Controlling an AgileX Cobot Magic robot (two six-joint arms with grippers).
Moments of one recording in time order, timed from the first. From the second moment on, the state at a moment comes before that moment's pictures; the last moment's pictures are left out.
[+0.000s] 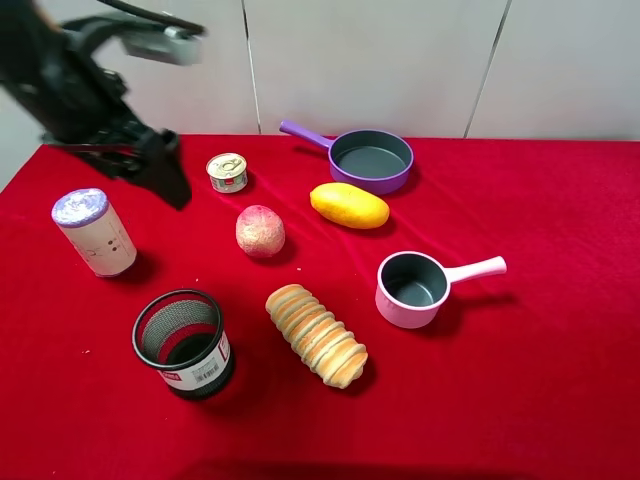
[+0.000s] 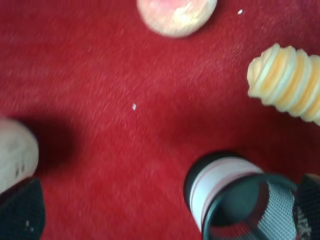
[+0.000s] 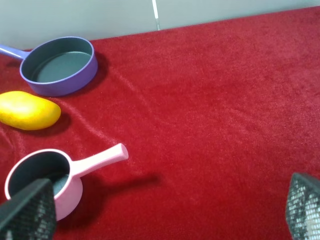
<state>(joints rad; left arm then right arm) -0.38 1.54 -1.15 -0.12 0.88 0.31 0.01 -0.01 -0.50 0.02 1.02 0.08</state>
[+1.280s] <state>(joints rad) -0.52 2.15 -1.55 -0.06 0.83 0.31 0.01 -0.01 -0.50 0.02 1.02 0.08</state>
